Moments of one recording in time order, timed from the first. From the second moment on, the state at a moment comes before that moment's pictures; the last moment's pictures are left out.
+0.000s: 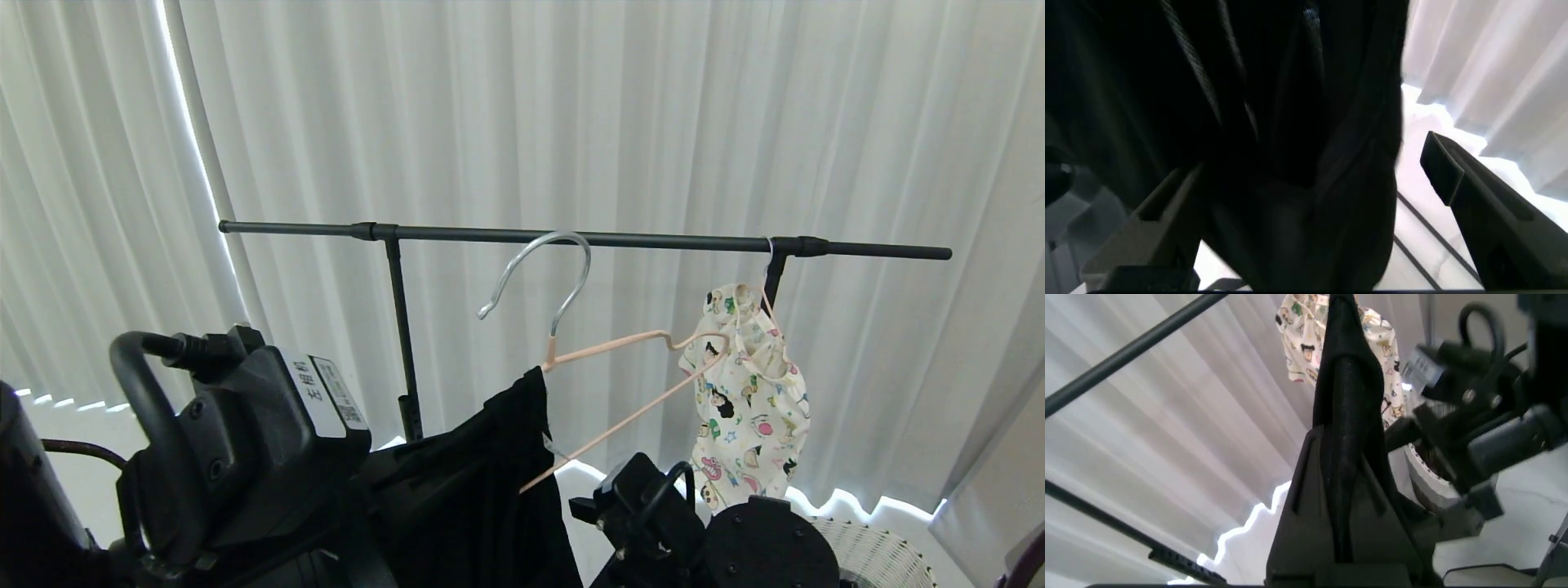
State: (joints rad) left arm -0.95 1.24 -0.54 -0.49 0.13 0.33; right arm 1.16 1.95 -0.48 -1.19 -0.12 0.26
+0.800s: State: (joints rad) left arm -0.95 1.22 -0.55 -0.49 0.10 0.38; right arm 1.04 2.02 -0.43 -1.19 -0.20 0.20
